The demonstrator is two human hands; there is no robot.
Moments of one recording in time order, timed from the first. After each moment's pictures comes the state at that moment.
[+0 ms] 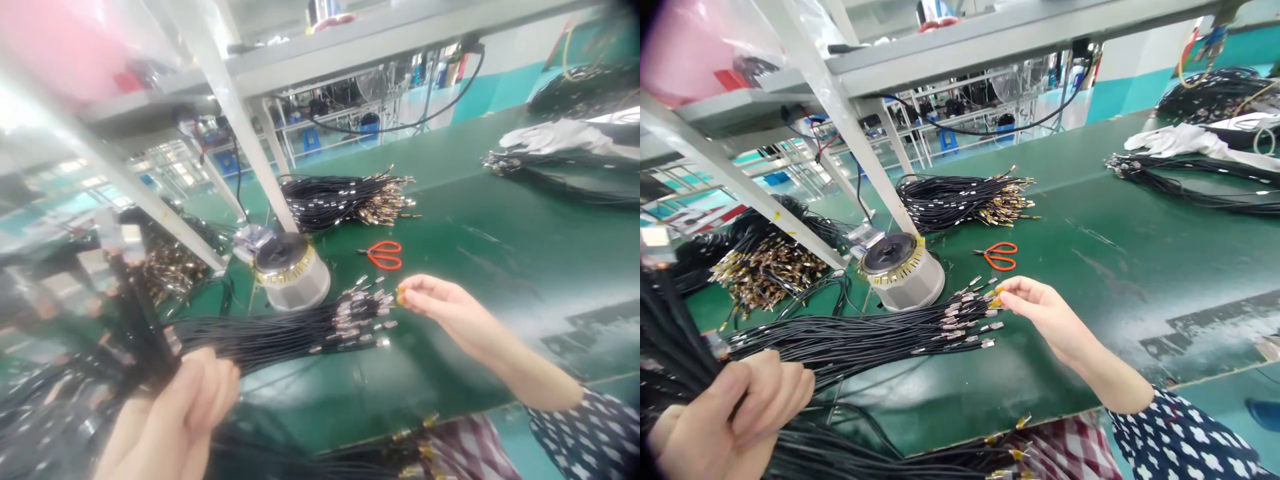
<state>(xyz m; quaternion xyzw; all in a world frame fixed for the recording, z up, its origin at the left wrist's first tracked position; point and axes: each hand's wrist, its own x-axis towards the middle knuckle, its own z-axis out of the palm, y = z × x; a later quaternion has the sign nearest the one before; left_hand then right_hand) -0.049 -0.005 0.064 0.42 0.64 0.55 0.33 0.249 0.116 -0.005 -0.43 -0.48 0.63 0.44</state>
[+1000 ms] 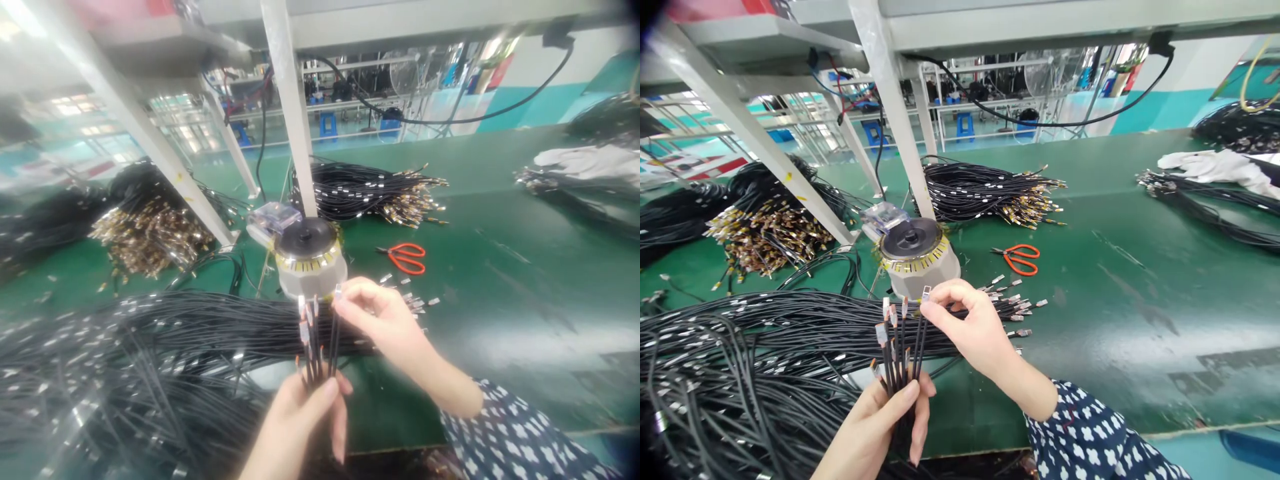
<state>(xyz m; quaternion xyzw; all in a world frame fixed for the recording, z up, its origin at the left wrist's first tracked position) -0.005 -0.004 -0.026 0.29 0.50 0.48 0.66 0.128 0.110 0.008 -0.35 -0.61 0.58 0.41</state>
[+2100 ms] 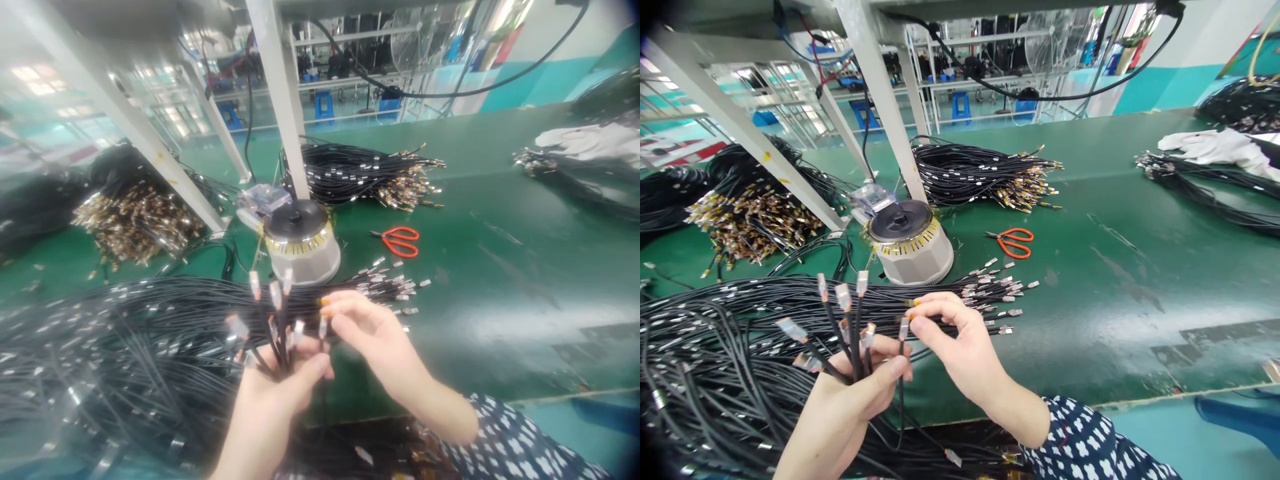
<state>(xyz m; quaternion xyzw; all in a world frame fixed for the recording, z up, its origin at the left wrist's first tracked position) -0.003 0.000 0.002 0.23 0.61 0.52 0.54 0.135 0.073 -0.011 -0.32 -0.51 0.67 0.43</state>
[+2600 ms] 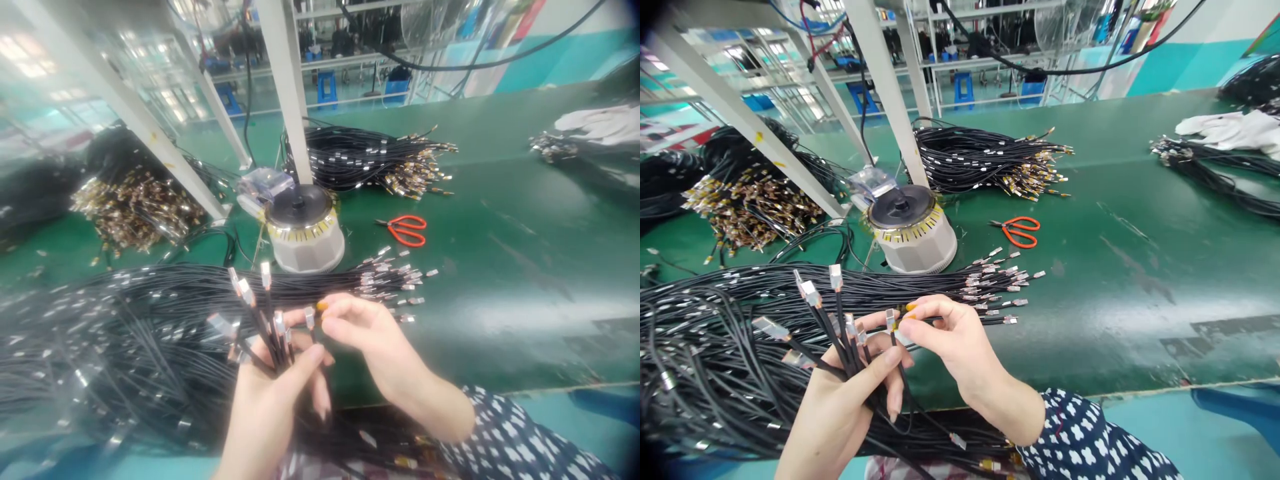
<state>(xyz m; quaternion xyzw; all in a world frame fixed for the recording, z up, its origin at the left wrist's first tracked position) 0.002 -0.010 -0.001 0.25 0.56 0.59 0.52 0.122 0.061 -0.013 -0.32 -0.34 0.79 0.40</state>
